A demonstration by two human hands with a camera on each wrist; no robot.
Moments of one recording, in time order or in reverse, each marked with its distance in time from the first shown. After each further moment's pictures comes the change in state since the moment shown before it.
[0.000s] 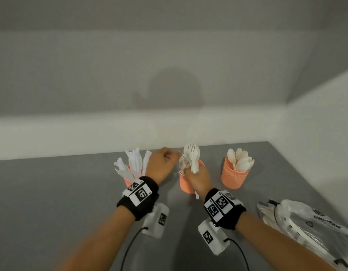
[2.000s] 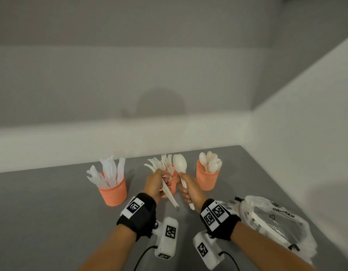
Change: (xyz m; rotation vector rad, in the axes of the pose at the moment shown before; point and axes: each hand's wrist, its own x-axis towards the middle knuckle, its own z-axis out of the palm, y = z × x) left_hand -0.041 0.016 0.072 -0.613 -0.102 -0.454; right_hand -0.045 -0.010 -0.077 0.211 -0.229 0.154
